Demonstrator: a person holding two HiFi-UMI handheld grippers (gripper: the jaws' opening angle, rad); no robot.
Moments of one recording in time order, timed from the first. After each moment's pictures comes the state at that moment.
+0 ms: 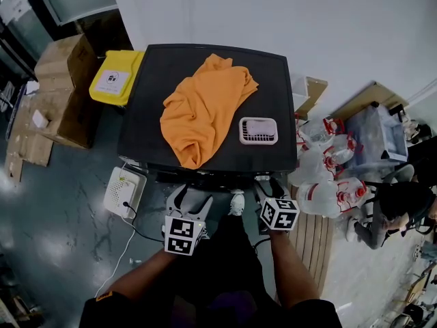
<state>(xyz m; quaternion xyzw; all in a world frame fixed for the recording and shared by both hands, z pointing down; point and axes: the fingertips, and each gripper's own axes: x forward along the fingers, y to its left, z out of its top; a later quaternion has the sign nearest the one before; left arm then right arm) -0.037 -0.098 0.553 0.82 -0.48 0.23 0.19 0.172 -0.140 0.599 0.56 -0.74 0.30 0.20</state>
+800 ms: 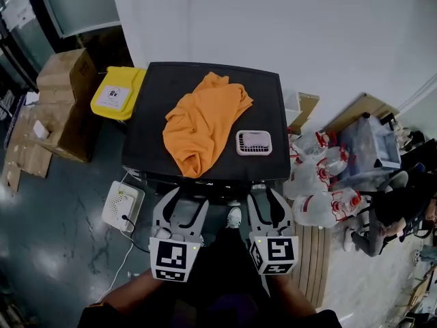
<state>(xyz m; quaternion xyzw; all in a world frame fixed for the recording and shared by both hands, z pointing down) -0.050 -0.091 0.391 0.84 -0.51 0.16 0.09 0.106 -0.095 0.396 0.59 -0.79 0.09 0.15</state>
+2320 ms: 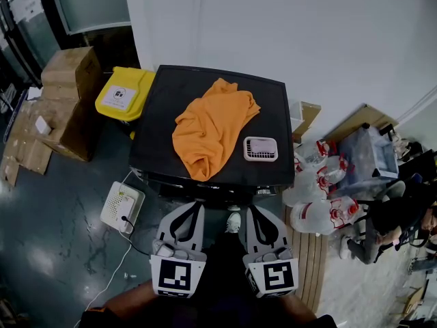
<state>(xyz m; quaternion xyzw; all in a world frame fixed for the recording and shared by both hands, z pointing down) -0.068 -0.064 0.352 0.84 -0.52 0.13 0.07 0.040 -0.058 0.341 0.53 -0.83 0.05 0.15</state>
